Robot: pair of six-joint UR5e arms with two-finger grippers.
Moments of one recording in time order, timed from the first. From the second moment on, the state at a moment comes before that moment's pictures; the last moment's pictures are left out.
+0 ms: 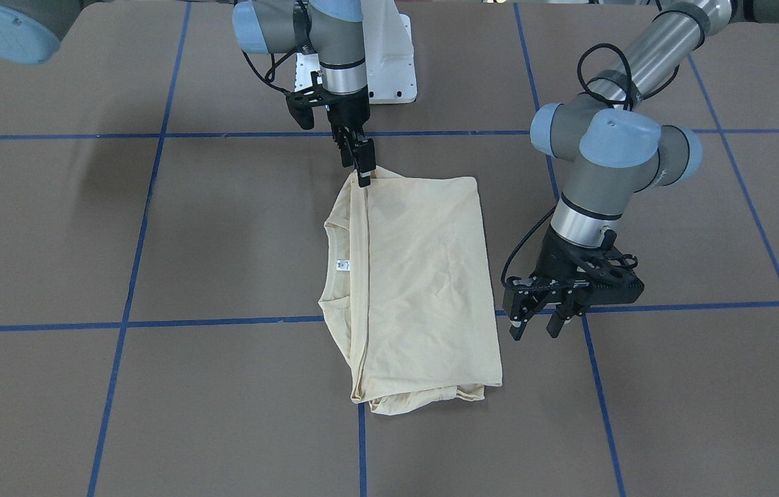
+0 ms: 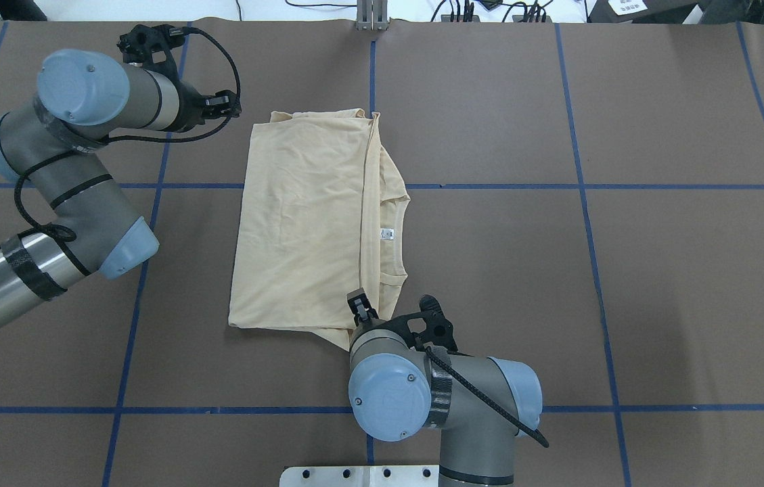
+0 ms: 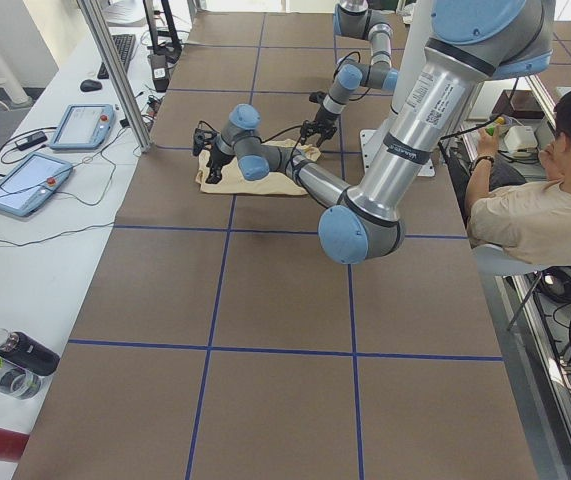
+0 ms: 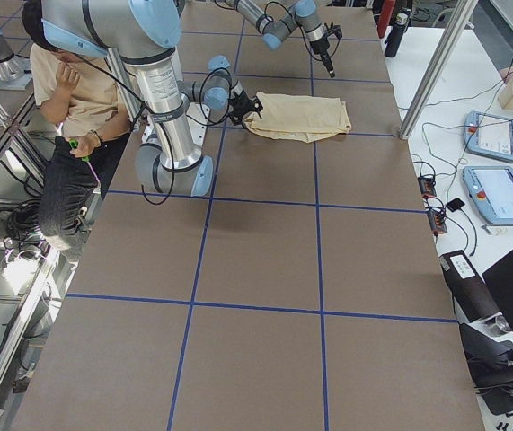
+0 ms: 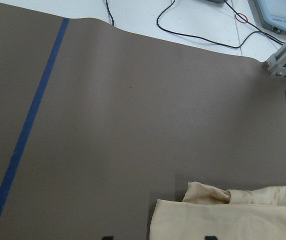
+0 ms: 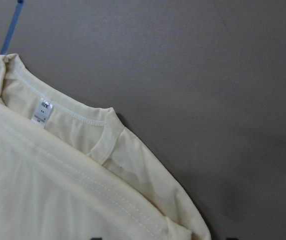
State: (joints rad) left arm -0.82 -2.11 -1.46 -2.20 -1.73 -1.23; right arm 0.16 -0.92 1.69 -1.46 1.28 2.61
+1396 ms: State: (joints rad) left arm -0.82 -2.11 -1.47 -2.20 -1.73 -1.27; right arm 0.16 -0.92 1.68 -1.46 1.28 2.60
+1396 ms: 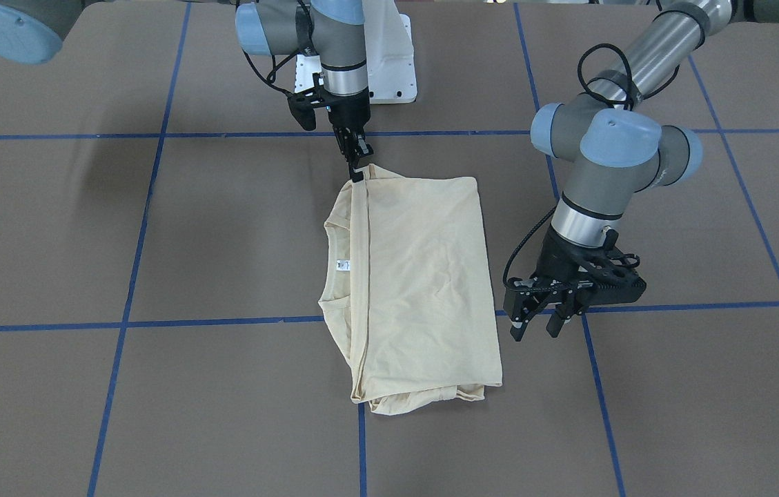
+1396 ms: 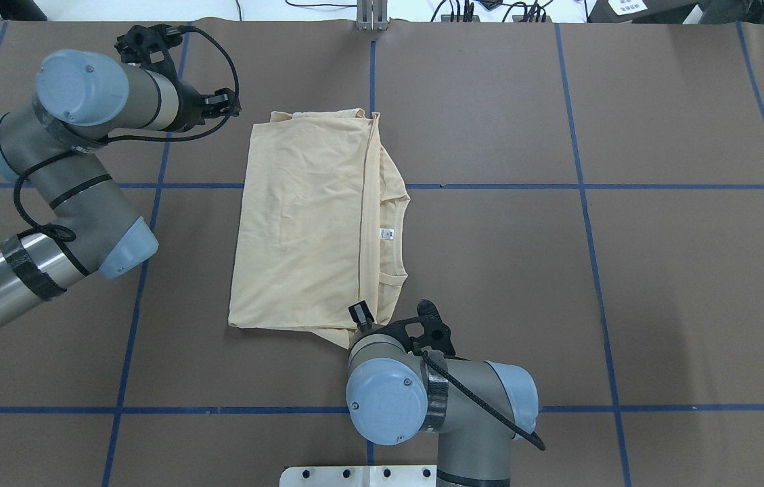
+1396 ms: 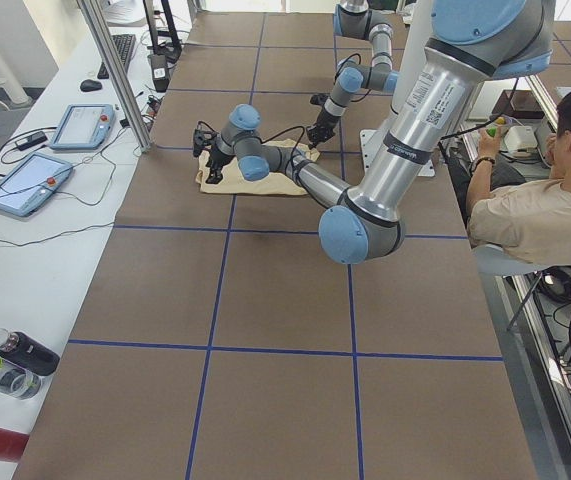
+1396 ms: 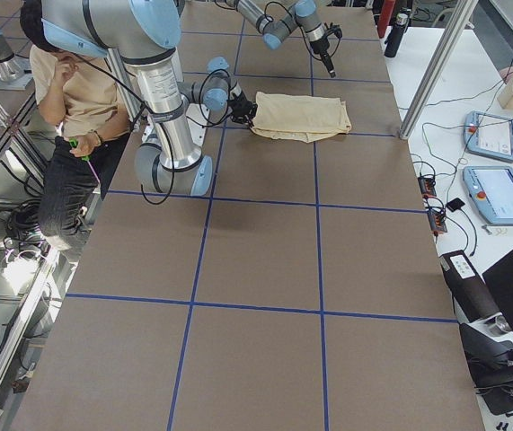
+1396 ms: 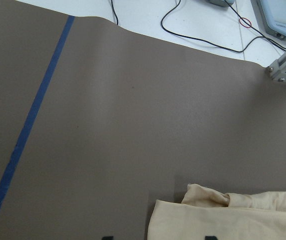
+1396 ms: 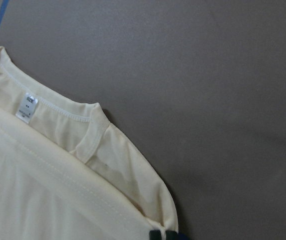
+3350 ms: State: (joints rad) left arm -0.27 -1.70 -2.02 -2.20 -1.38 -2.15; right arm 0.12 -1.01 1.87 -1.59 1.31 2.57
